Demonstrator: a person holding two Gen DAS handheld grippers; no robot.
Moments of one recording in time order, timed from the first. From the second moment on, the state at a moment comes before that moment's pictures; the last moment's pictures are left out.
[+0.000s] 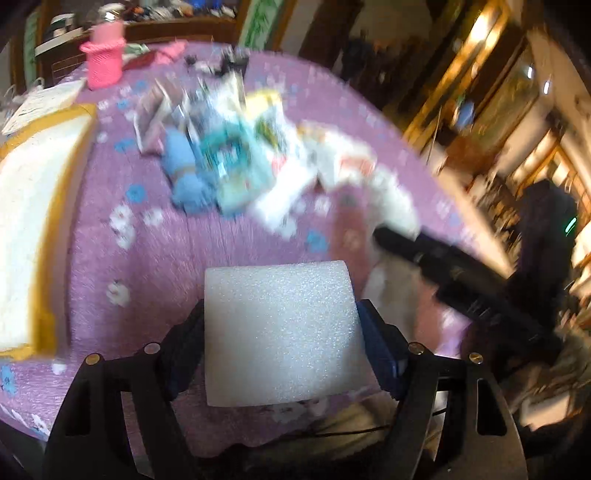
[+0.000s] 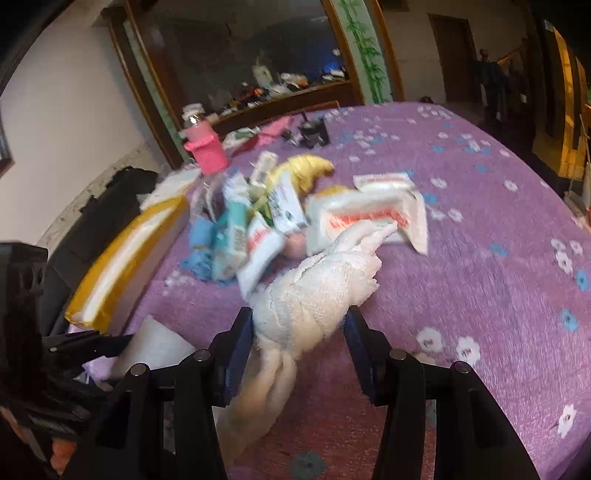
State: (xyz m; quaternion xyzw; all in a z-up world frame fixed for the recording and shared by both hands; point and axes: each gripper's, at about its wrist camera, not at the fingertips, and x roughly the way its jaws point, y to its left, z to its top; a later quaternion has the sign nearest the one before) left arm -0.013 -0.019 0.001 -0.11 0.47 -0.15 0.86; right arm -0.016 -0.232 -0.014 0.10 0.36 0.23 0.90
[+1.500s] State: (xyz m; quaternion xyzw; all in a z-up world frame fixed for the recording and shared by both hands) left arm -0.027 0.214 0.007 -0.29 0.39 0.11 0.87; right arm 0.039 0.007 0.036 0.03 0.35 0.44 0.83
